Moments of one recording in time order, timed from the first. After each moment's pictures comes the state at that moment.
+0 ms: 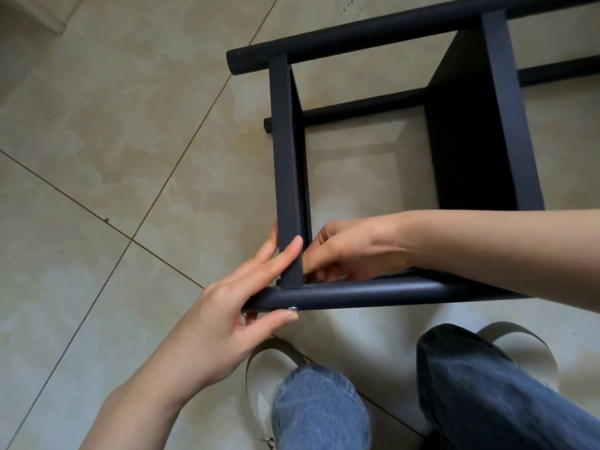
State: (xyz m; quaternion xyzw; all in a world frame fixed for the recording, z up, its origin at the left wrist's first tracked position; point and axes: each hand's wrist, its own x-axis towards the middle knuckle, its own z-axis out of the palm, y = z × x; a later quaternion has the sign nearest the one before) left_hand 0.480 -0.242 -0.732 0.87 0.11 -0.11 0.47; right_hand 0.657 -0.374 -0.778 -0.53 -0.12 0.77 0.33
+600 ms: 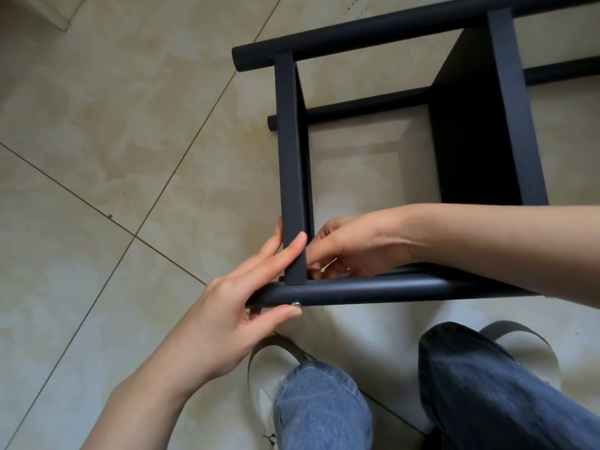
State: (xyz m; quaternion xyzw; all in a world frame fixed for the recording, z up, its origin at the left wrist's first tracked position) left_hand 0.480 -0.242 -0.733 0.86 0.11 -0.11 0.48; right_hand 0.661 -0.371 -0.775 -0.52 -0.12 0.79 0.31
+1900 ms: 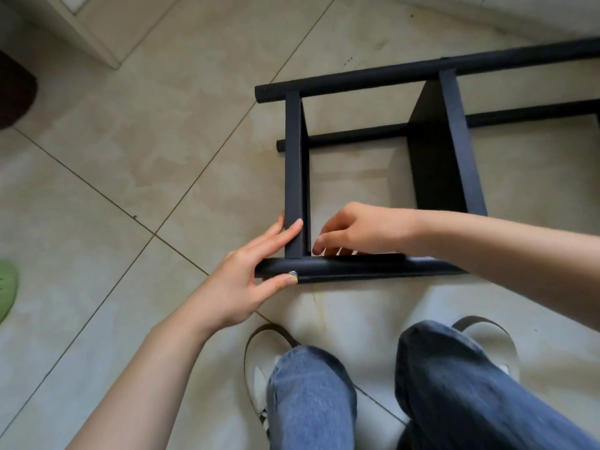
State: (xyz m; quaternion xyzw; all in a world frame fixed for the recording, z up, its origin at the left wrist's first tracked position) left_hand 0.478 -0.244 -0.736 0.88 0.11 -0.10 0.46; right_hand 0.657 -0.401 -0.729 -0.75 -0.29 0.54 0.25
